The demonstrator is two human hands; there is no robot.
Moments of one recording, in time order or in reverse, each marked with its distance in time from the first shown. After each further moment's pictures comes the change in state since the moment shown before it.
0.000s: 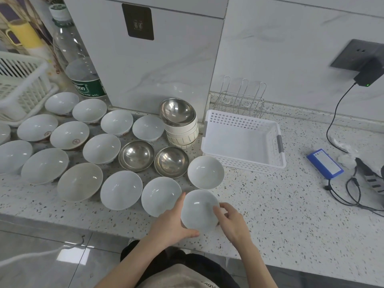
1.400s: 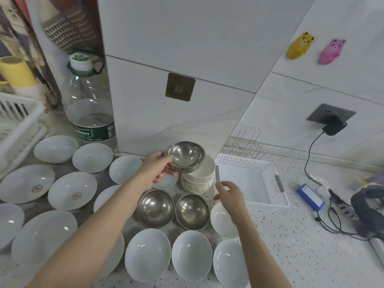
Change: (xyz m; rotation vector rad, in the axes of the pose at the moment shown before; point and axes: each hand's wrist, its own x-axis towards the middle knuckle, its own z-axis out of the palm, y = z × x) left_hand 0.153 -0.009 -0.262 -0.799 0.059 -0.041; right_hand 0.070 -0.215 0.011 0.134 0.380 0.033
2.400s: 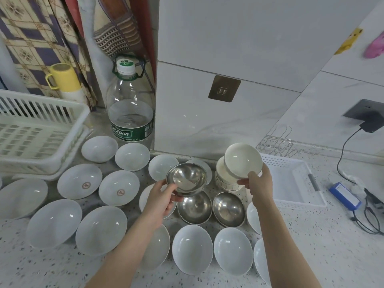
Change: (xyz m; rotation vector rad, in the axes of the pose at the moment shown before) left_hand -0.066 -0.070 -0.079 -0.245 0.147 -0.130; right_hand -0.007 -0.059 0.041 0.306 0.179 0.004
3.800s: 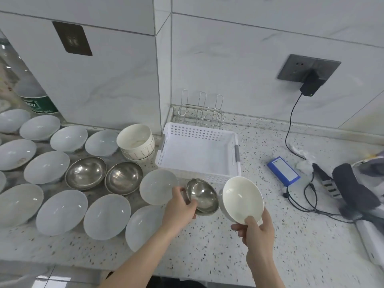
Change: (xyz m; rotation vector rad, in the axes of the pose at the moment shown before) left_hand -0.057 -0.176 0.368 0.614 0.016 0.149; right_hand 0.047 0.193 -0.321 0.224 -0.059 0.184
